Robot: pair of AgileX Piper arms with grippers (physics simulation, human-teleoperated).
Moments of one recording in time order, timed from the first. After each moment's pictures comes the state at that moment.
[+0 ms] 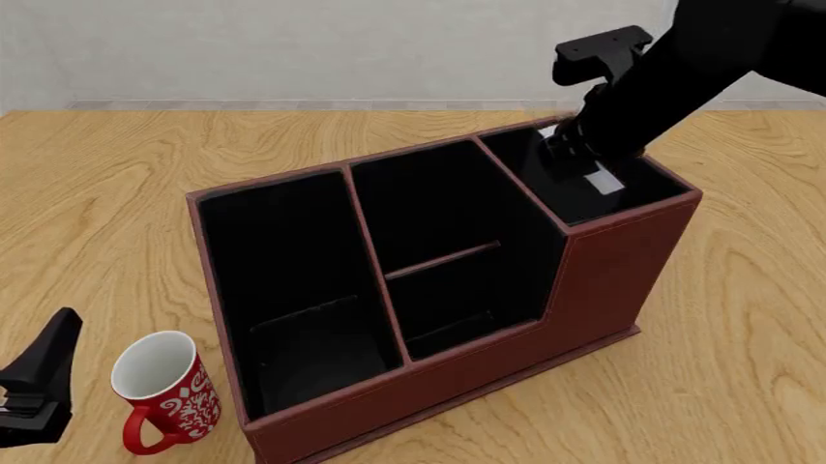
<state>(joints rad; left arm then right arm) 0.01 0.00 -0.01 0.07 0.07 0.33 1.56 -1.39 0.92 -0.11</state>
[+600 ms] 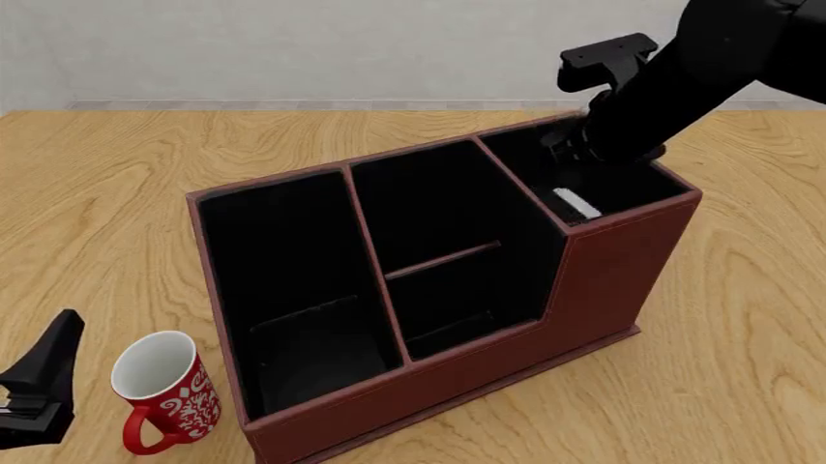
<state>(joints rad) 0.01 0.00 0.00 0.07 0.07 0.32 1.55 -1.35 0.89 -0.11</state>
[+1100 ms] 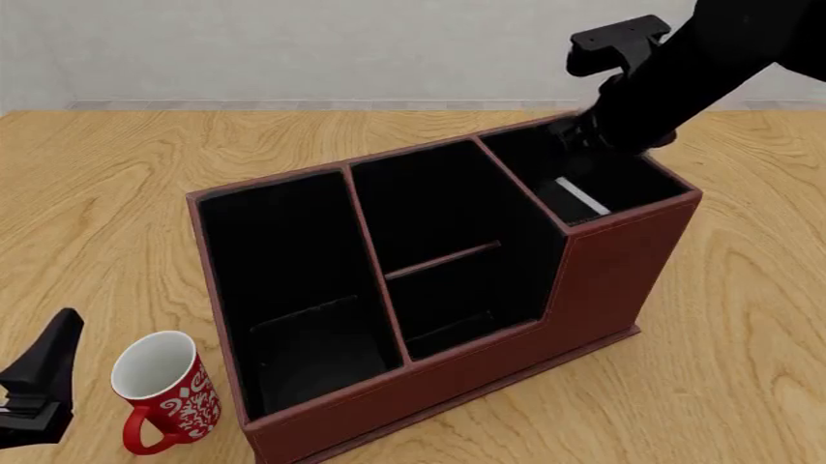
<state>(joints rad) 0.01 0.00 -0.01 0.07 0.06 0.31 1.53 -1.39 0.92 -0.13</state>
